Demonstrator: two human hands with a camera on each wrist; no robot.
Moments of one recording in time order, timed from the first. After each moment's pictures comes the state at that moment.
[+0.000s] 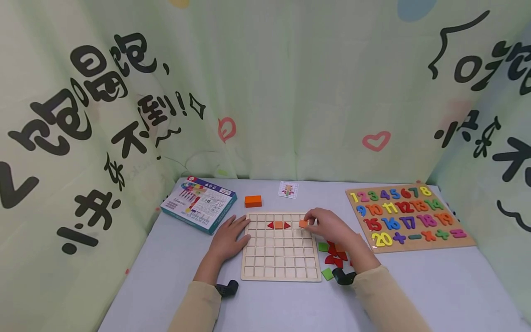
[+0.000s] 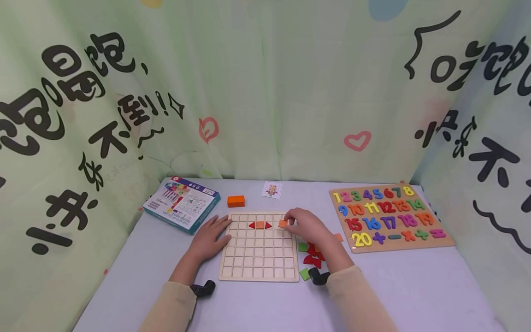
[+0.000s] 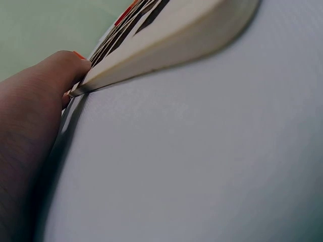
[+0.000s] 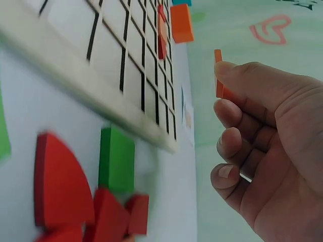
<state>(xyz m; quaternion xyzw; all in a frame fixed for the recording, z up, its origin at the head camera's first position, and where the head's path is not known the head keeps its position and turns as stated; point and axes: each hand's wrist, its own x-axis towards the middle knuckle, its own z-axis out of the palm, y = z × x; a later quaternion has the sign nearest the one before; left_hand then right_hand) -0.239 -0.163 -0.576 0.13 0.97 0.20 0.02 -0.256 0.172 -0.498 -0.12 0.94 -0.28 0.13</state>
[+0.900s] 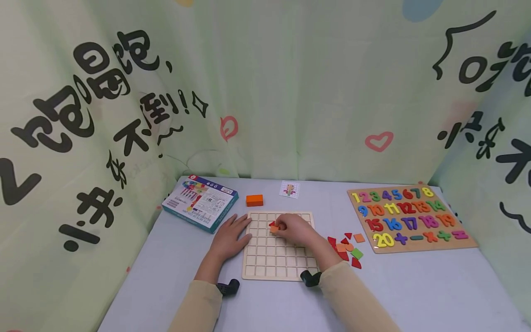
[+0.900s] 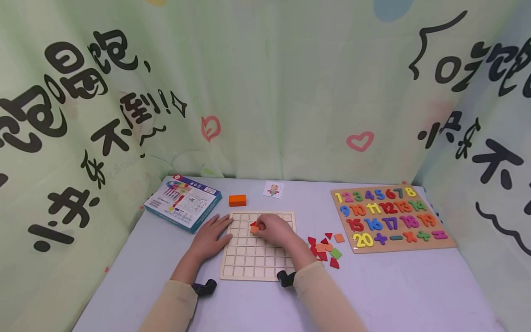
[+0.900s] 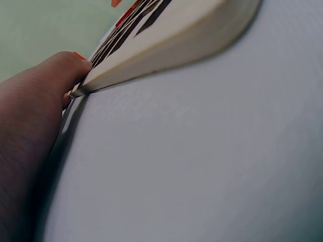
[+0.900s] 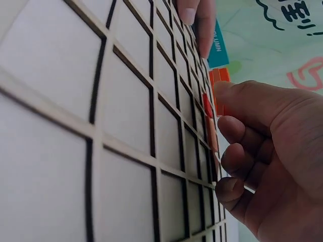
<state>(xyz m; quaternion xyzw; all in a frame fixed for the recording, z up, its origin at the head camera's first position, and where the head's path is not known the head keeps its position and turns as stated) -0.241 -0.164 -0.579 0.13 0.97 0.19 0.02 -0.261 0.087 -0.523 -0.17 0.93 -0.30 0.13</state>
